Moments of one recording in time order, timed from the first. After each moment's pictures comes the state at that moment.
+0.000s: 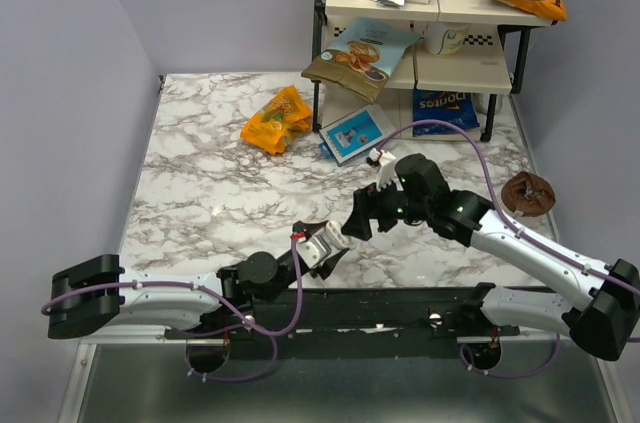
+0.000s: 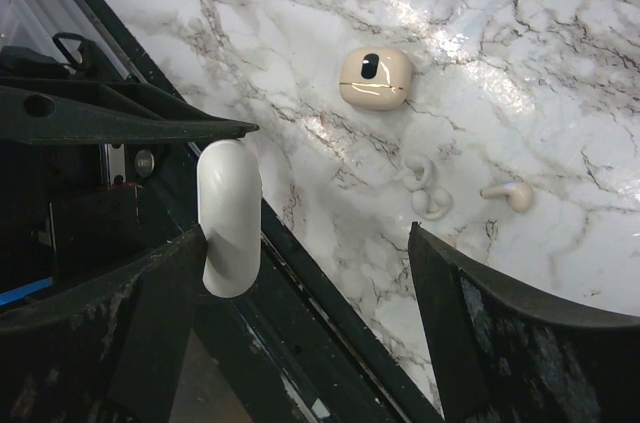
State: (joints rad) left arm -1.34 0.97 0.19 0.80 -0.40 0.14; right arm 0.79 1.12 0.87 -0.39 -0.29 0.36
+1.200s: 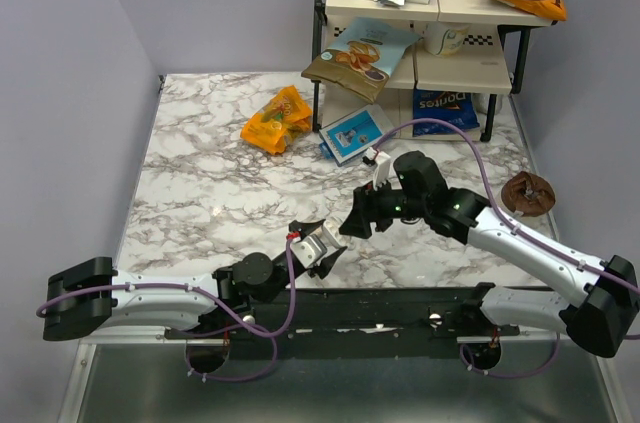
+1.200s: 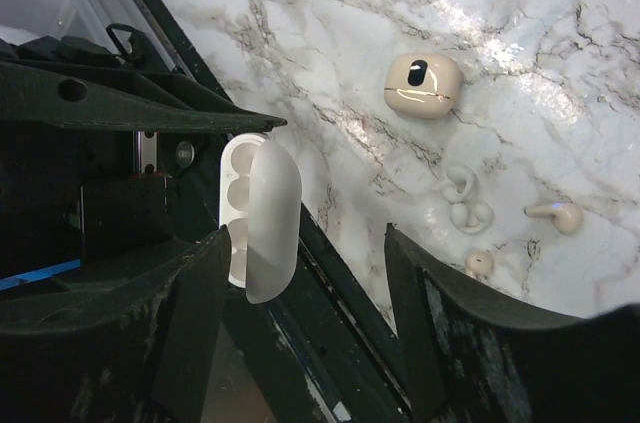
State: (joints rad) left arm -1.34 0.91 0.18 0.78 -0.42 0.14; right arm 0.79 1.14 0.88 -0.35 -0.41 0.38
